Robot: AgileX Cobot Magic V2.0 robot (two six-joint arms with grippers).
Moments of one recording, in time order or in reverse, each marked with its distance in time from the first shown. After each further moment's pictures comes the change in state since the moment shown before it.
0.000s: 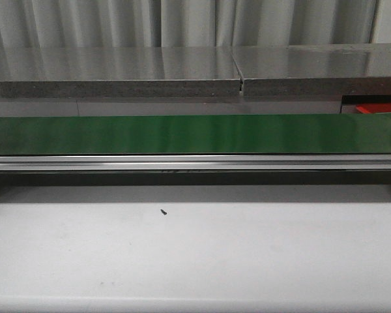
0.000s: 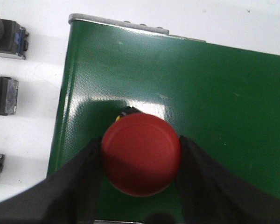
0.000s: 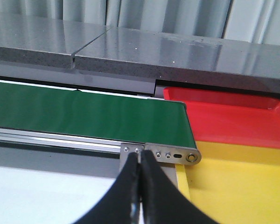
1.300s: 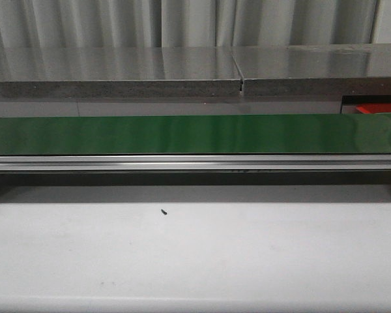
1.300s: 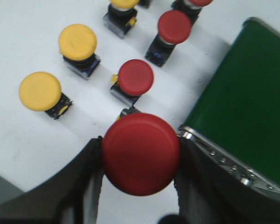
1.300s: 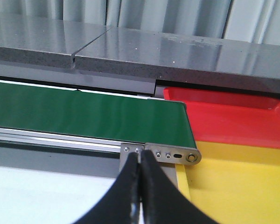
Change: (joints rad) left arm 0.314 -0.433 0.418 0.011 -0.148 -0.127; right arm 0.000 0.000 0.000 0.000 0.000 0.000
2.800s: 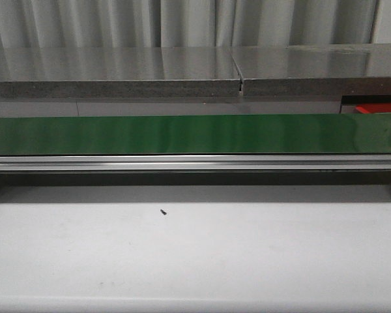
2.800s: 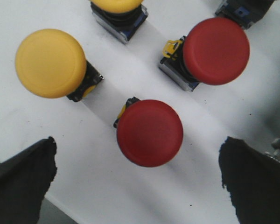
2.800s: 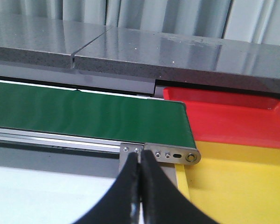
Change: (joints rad) left arm 0.000 0.282 0.005 0.177 -0.075 -0.176; right arm 0.000 0.000 0.000 0.000 0.000 0.000
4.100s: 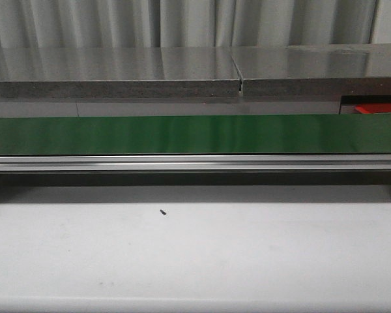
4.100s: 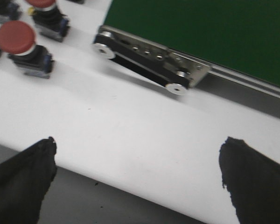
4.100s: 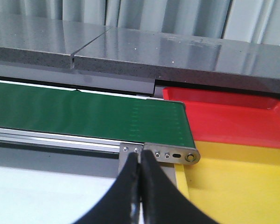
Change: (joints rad) left arm -0.336 -0.735 0.425 0.052 -0.004 -0.101; right arm 0.000 0.000 0.000 0.000 0.000 0.000
